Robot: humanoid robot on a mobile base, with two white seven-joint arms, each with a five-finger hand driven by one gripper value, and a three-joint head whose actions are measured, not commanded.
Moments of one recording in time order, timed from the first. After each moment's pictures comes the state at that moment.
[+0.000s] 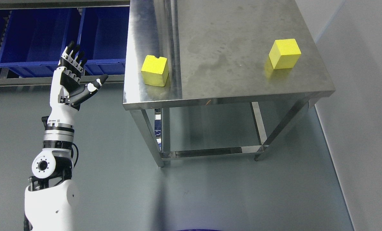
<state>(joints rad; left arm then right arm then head) -0.16 0.00 0.23 -1.64 0.19 -0.08 -0.26 0.00 0.00 0.00 0.00 0.00 -0.02 -0.03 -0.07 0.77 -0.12</state>
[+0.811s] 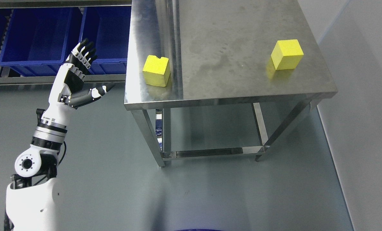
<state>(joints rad) -0.18 0.12 0.22 -1.65 0.18 -0.13 -0.54 0.00 0.00 0.00 0.00 0.00 -0.02 -0.03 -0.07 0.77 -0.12</state>
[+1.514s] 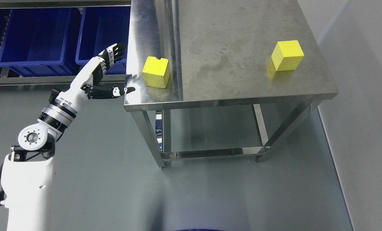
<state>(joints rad) -0.33 0.23 0.05 -1.54 0.02 -0.07 -0.60 0.00 0.00 0.00 0.00 0.00 -0.02 -0.03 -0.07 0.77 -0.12</state>
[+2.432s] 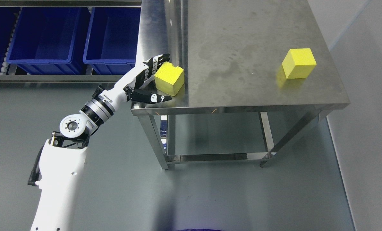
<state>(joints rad) -0.41 0.13 -0.10 -1.41 0.00 -0.06 -0.66 0.00 0.00 0.00 0.00 0.00 -0.02 -0.03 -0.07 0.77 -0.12</state>
